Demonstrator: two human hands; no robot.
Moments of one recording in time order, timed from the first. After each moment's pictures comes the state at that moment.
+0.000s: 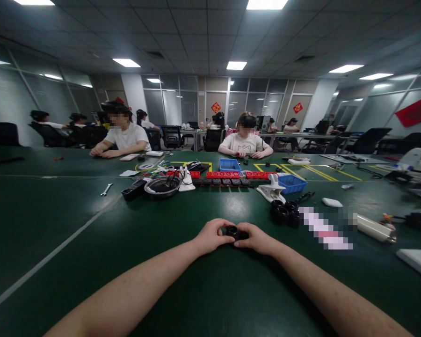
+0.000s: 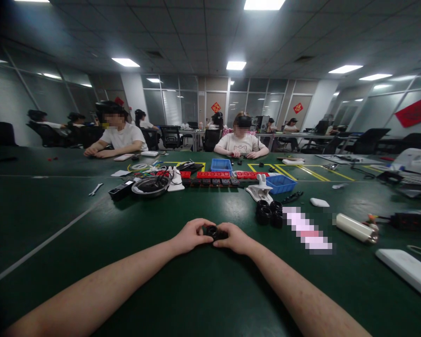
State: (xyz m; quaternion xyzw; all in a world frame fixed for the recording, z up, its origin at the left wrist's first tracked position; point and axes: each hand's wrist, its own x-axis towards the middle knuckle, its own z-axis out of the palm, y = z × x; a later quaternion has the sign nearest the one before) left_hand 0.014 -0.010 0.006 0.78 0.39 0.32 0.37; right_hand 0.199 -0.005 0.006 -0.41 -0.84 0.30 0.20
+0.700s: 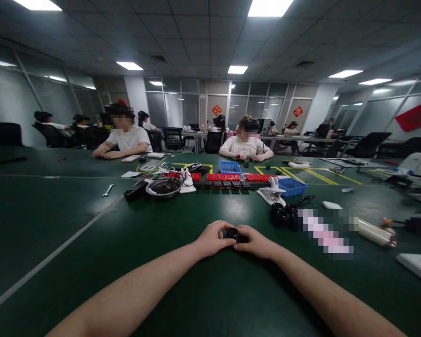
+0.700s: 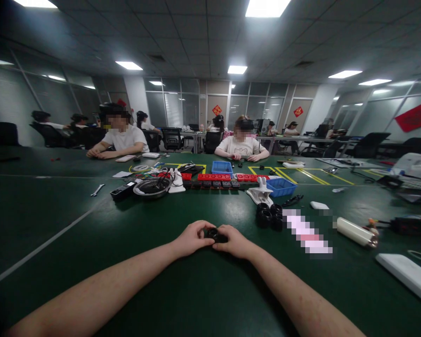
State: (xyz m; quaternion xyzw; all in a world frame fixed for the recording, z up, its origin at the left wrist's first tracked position) left_hand 0.014 -0.014 0.006 0.80 0.39 0.32 0.33; right_hand 0.195 -0.011 0.010 -0.39 -0.87 0.24 0.18
